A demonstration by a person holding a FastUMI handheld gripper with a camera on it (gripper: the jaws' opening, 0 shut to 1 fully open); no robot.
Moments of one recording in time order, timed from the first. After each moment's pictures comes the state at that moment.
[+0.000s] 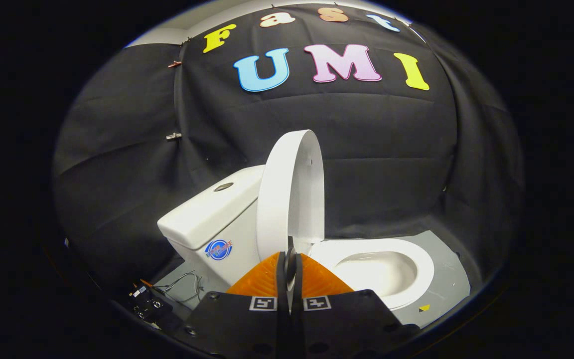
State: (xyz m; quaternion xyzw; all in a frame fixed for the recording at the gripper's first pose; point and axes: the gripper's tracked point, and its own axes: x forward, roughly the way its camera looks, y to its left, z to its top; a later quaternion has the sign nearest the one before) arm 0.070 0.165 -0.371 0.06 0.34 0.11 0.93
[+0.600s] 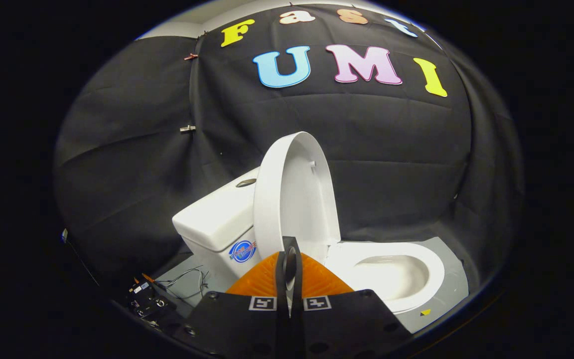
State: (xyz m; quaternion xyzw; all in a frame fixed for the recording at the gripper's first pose) arm 0.071 0.215 -0.382 0.05 0.34 0.14 0.93
